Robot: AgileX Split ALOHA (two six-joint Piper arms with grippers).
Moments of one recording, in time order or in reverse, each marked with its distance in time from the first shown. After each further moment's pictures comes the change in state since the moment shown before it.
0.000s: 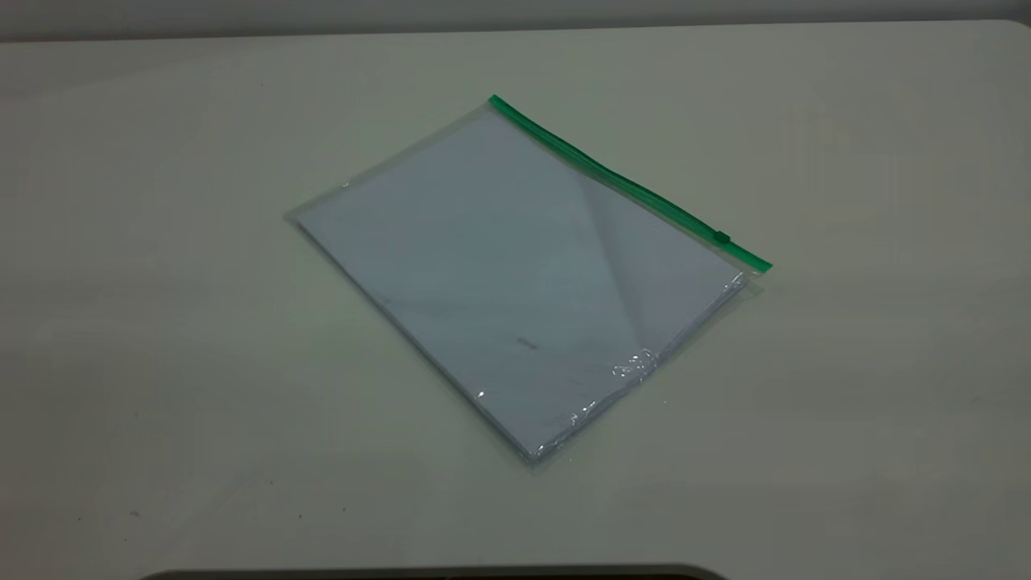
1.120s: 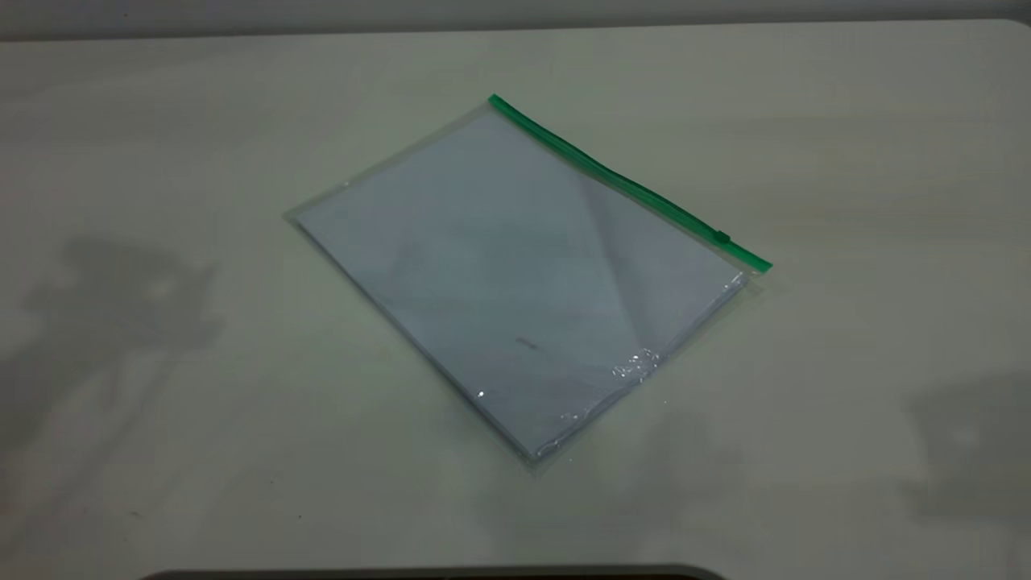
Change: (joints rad) left arm -0.005 1.348 -0.415 -0.617 -0.663 0.664; right arm 0.000 1.100 -0.132 0.382 -0.507 -0.388
